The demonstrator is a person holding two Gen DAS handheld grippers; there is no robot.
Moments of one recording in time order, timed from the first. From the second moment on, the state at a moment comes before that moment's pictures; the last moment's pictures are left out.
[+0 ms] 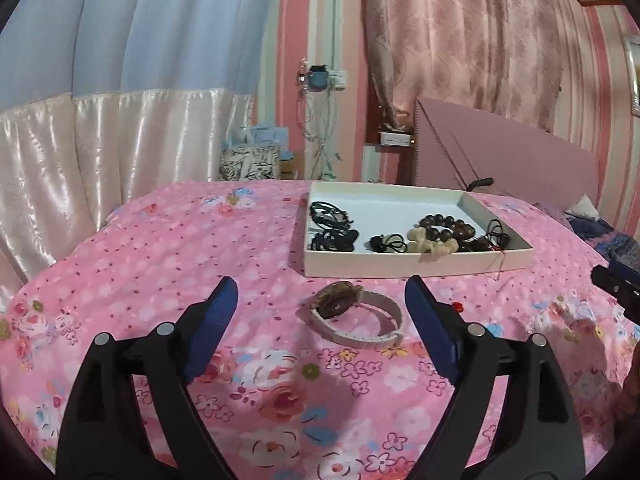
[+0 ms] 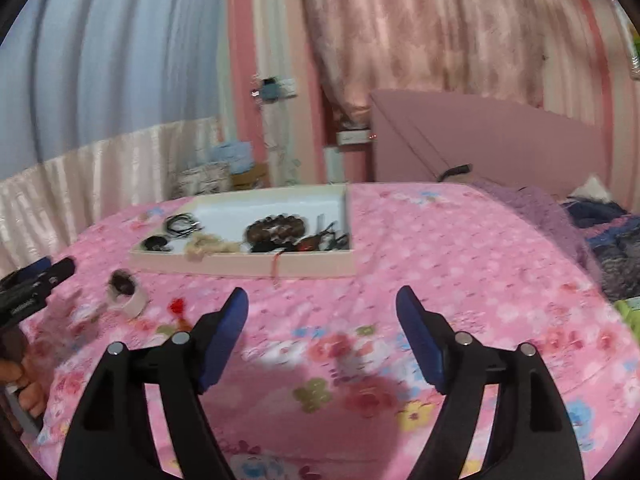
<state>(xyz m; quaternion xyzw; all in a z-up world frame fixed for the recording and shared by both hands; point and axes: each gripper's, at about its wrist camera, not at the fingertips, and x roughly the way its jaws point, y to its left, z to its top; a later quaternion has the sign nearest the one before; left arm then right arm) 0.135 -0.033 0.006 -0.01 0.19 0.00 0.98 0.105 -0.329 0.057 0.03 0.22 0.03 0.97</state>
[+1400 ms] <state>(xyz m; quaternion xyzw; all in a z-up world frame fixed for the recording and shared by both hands) 0.131 -0.030 0.008 -0.02 0.18 0.03 0.98 0.120 -0.331 0.050 0.03 0.26 -0.03 0.96</state>
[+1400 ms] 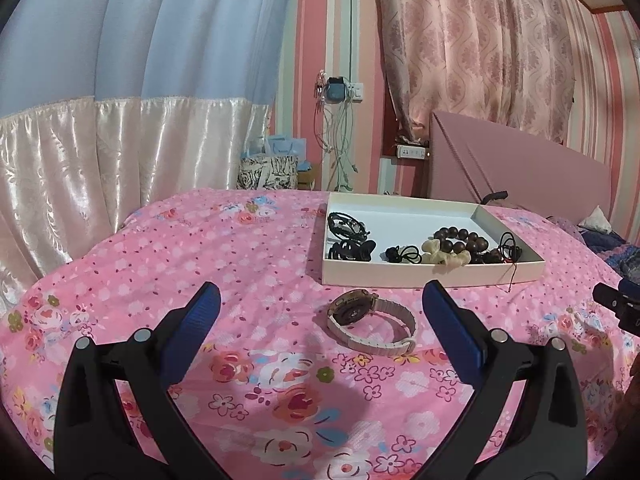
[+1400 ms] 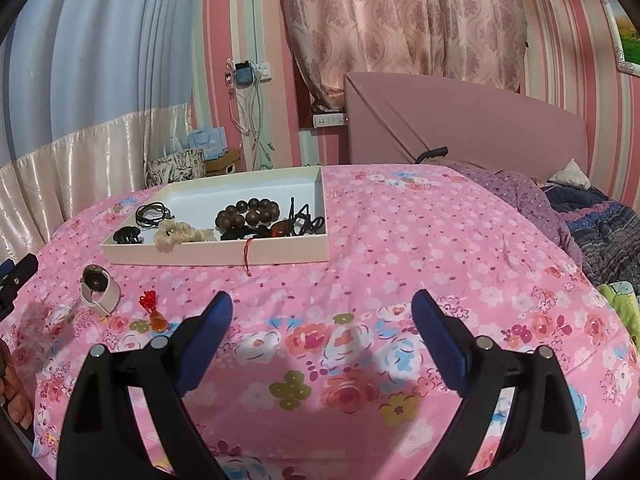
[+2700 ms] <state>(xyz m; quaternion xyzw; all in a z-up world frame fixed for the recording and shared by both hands) 0.202 0.008 -0.026 -0.09 0.34 -0.01 0.94 0.202 -0.214 0.025 -0.03 0.37 0.10 0.92</state>
